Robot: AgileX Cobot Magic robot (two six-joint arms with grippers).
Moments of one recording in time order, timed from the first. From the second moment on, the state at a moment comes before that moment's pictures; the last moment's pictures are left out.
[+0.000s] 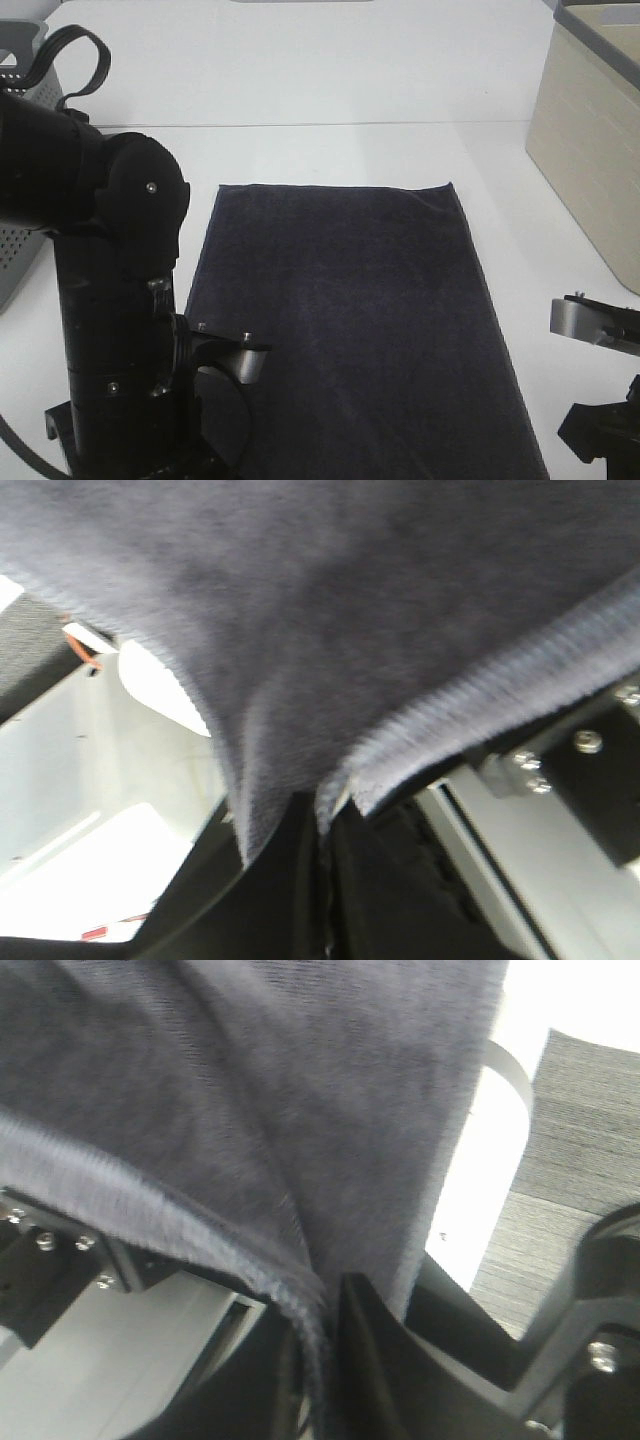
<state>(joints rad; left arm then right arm) -0.76 1.85 -0.96 -0.49 1.20 0.09 0.20 1.39 -0.51 0.44 1.13 -0.17</state>
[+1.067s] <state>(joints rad) -0.74 1.85 -1.15 -0.50 1.21 0.14 0.17 1.39 -0.68 0.47 1.07 -0.22</state>
